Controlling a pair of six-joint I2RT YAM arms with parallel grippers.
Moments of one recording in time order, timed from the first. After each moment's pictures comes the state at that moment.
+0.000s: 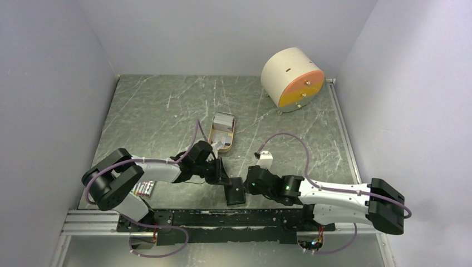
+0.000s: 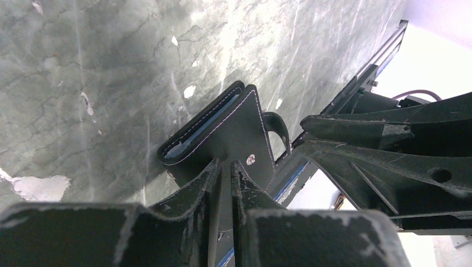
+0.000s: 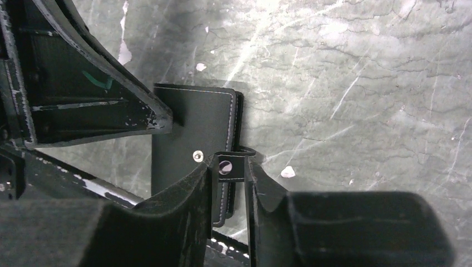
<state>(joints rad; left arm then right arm) -0.83 1.53 0.52 0.25 0.42 -0.95 1.19 1.04 0.45 -0.27 0.41 0.94</state>
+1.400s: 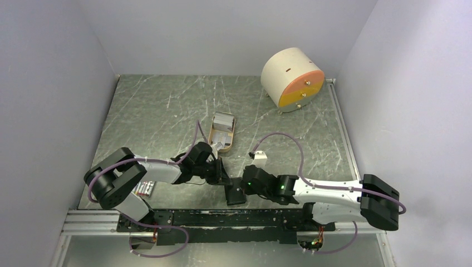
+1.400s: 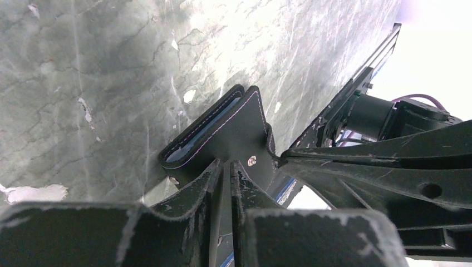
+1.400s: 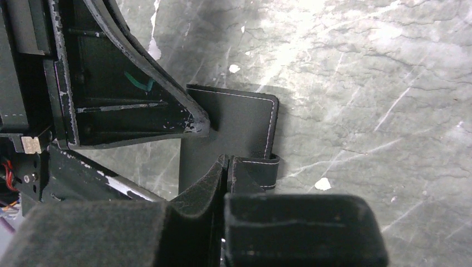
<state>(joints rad) -0.84 1.55 0.50 0.31 0.42 -0.97 1.20 1.11 0.47 -0.18 0.37 0.93</state>
